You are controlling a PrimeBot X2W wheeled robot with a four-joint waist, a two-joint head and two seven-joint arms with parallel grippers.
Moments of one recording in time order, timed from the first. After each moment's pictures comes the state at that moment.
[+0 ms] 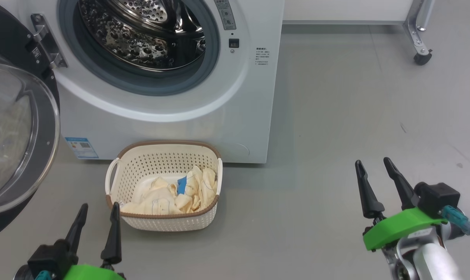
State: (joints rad) left arm 0.00 0.20 -0.14 0.18 -0.32 -0.12 -0.24; right arm -0.07 -0.08 0.10 0.20 0.26 0.13 -0.20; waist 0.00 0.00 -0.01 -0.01
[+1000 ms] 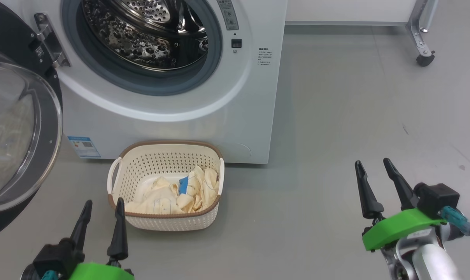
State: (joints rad) left arm 0.00 0.16 -0.13 0.15 -0.31 -0.12 -0.25; right arm -0.06 -0.07 0.09 0.20 0.25 0.13 -0.20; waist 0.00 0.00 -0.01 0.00
